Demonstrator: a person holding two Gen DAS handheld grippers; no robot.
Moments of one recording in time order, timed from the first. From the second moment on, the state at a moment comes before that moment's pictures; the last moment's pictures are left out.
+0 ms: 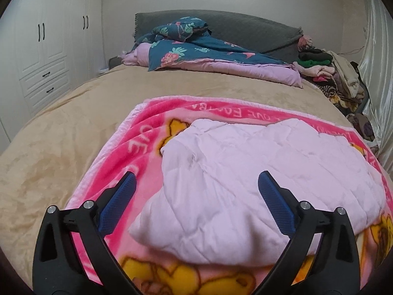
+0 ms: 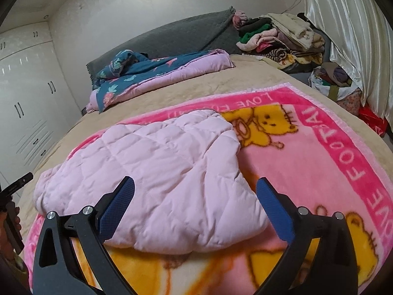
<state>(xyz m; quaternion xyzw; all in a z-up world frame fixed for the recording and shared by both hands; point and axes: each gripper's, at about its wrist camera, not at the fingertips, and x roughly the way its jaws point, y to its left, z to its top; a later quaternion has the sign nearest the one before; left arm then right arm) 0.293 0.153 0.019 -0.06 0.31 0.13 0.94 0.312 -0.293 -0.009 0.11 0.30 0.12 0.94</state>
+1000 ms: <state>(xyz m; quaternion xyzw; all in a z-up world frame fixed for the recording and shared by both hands) 0.285 0.187 -0.084 -0.39 0.36 0.05 0.84 0.329 -0.299 -0.109 0.32 0.40 0.08 0.86</state>
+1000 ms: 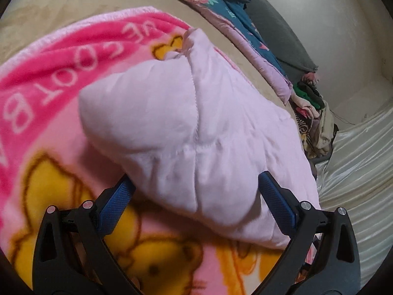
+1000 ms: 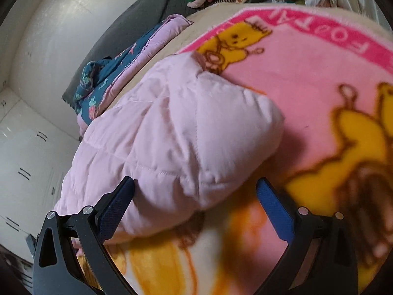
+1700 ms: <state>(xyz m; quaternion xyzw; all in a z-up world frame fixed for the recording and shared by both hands) 0.297 0.165 -0.063 -0.29 0.33 0.07 0.90 0.343 -0.268 -0.073 0.23 0.32 0.14 0.91</state>
